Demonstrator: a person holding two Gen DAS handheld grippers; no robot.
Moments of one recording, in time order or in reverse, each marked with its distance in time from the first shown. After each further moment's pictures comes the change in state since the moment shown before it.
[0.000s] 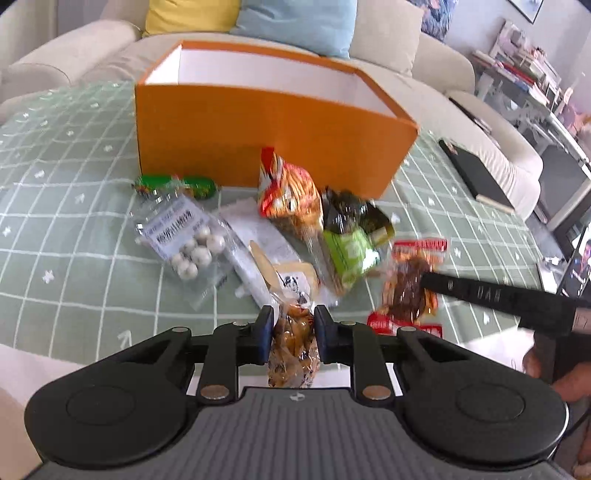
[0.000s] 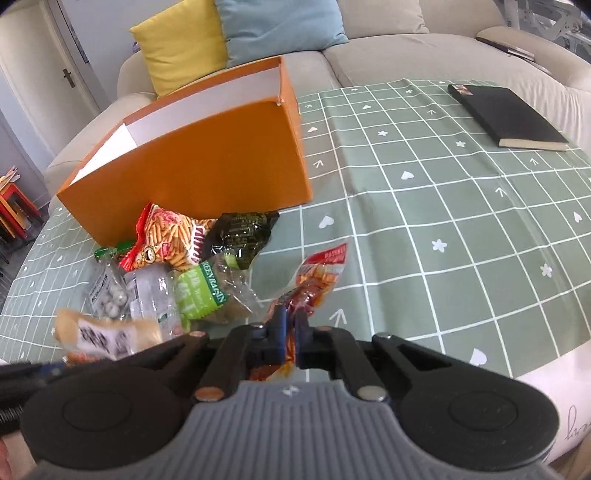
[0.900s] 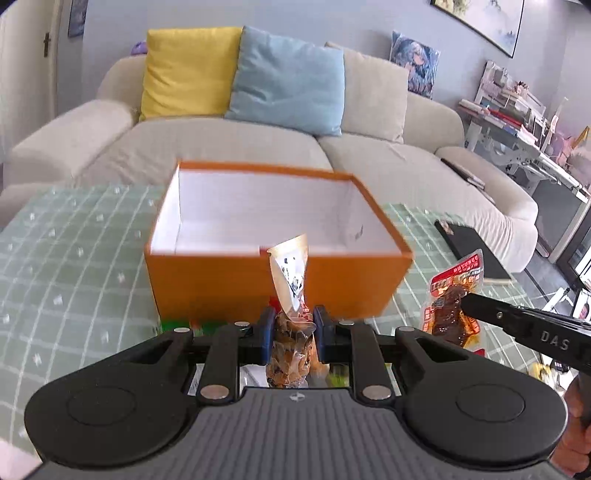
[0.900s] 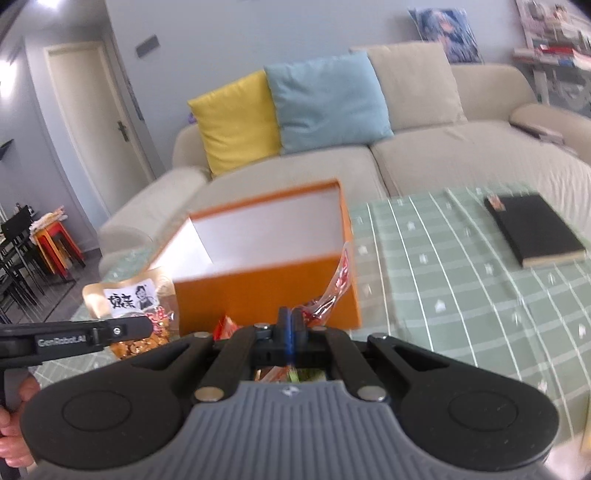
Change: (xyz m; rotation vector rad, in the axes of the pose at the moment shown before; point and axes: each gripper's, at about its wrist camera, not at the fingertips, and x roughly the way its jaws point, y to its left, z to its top) left arm -0.038 -0.002 0.086 0.082 -0.218 0.021; right arm -0.075 0.023 0.057 -0.084 -0.276 0.147
